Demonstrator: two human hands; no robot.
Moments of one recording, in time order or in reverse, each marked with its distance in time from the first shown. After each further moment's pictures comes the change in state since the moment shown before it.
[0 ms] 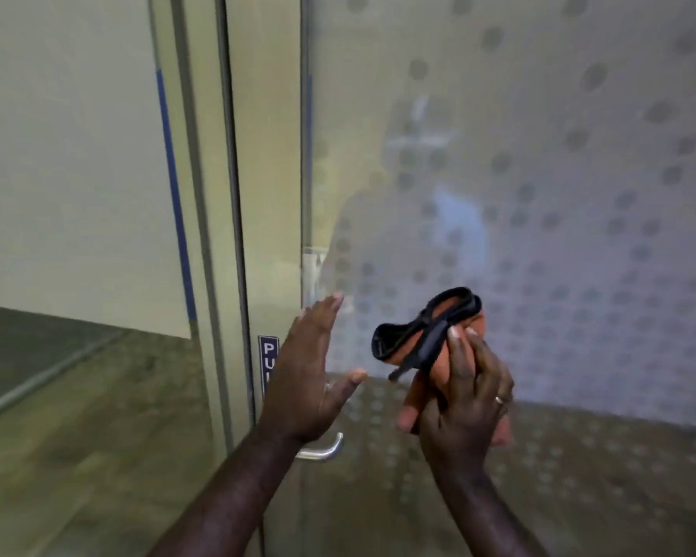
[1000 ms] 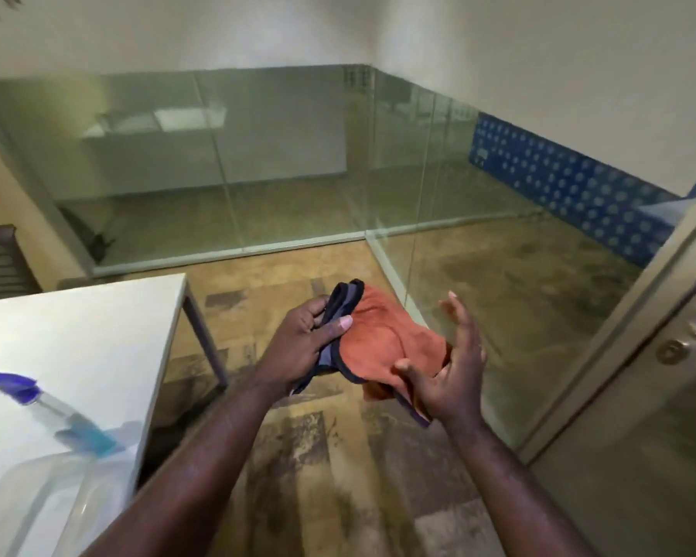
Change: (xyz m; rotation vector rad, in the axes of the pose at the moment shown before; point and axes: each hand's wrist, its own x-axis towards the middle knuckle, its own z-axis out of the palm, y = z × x) left_hand -0.384 0.239 -0.317 -0.068 0.631 -1.153; right_hand -0.266 -0.291 -0.128 1.265 -1.081 -0.051
